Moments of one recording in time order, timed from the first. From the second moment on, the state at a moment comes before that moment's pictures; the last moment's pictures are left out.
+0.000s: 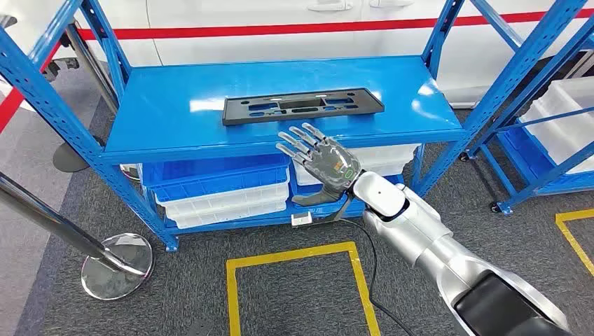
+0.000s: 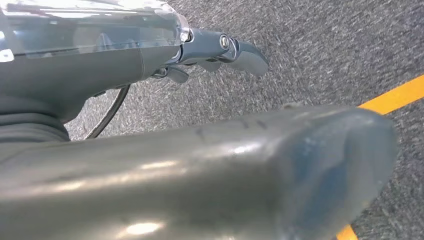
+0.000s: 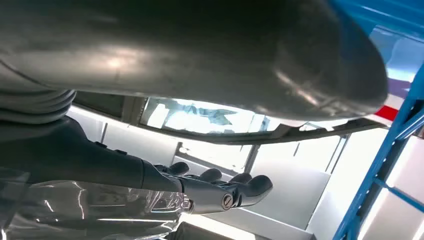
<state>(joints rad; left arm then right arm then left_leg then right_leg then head) -0.19 -0.22 0.87 -0.21 -1.21 0.26 -0.12 -0.79 -0.18 0.77 -0.90 1.29 -0.53 -0.29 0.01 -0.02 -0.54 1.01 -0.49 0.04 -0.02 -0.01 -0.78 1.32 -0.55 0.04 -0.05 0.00</state>
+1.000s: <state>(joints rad) -0.19 -0.23 0.88 -0.20 -1.20 0.27 -0.11 -0.82 -0.19 0.78 -0.85 1.27 -0.51 -0.33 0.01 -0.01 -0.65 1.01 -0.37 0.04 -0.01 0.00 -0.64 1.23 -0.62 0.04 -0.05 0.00</state>
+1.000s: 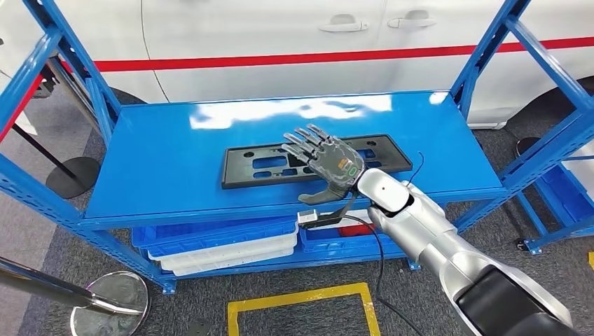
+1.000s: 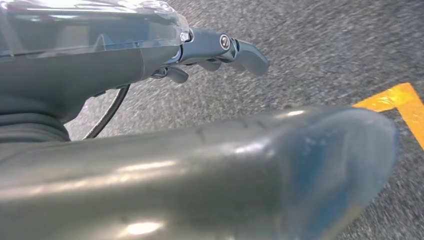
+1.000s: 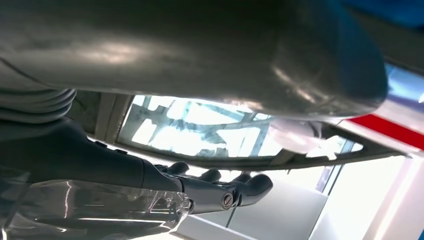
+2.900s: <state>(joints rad) -0.19 -0.23 0.90 -0.20 -1.22 0.28 -0.12 -0.95 -0.19 0.85 -0.56 1.30 -0.39 -0.24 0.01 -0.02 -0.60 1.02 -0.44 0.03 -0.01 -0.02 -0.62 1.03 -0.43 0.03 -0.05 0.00</state>
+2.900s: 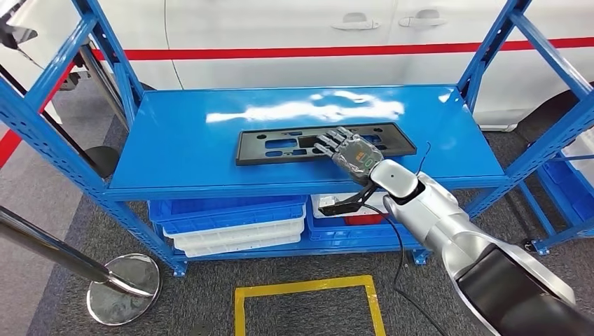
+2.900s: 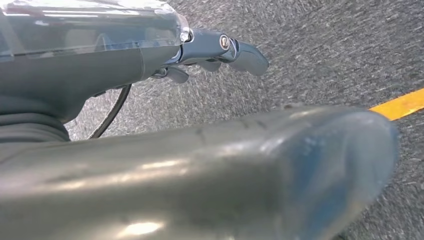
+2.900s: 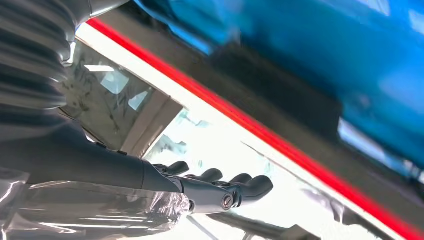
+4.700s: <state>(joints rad) -0.21 -0.25 0.89 -0.20 -1.25 0.25 -0.10 -0.92 -0.14 0.86 -0.45 1.33 -0.38 -0.17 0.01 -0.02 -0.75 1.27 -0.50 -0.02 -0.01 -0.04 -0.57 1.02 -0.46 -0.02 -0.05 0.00</state>
